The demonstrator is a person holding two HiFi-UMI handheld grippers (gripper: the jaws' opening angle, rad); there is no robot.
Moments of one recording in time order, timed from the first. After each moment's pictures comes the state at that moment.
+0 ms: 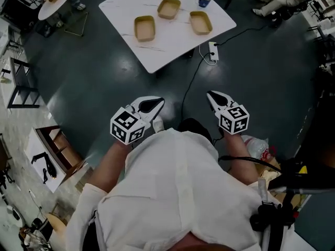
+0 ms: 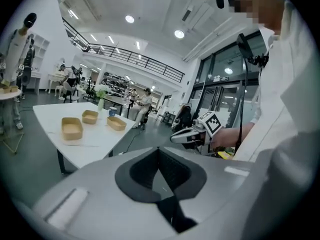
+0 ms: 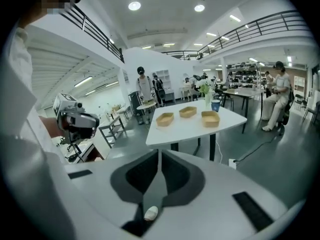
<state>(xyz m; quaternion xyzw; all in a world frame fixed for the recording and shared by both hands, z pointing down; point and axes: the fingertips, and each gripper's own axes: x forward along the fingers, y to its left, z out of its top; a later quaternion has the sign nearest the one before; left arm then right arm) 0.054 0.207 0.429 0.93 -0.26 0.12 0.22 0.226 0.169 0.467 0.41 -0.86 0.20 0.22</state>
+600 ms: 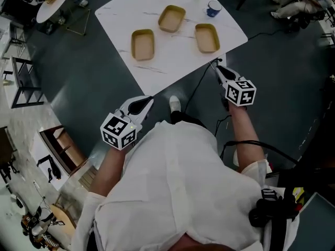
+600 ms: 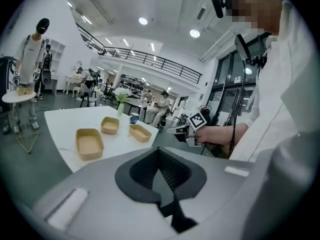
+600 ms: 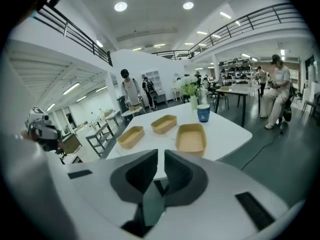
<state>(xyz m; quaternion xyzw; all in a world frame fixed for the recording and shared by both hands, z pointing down) 0.037 0.043 0.426 0.90 -0.35 0.12 0.24 0.277 -0.103 0.493 0.43 -0.85 0.24 0.20</state>
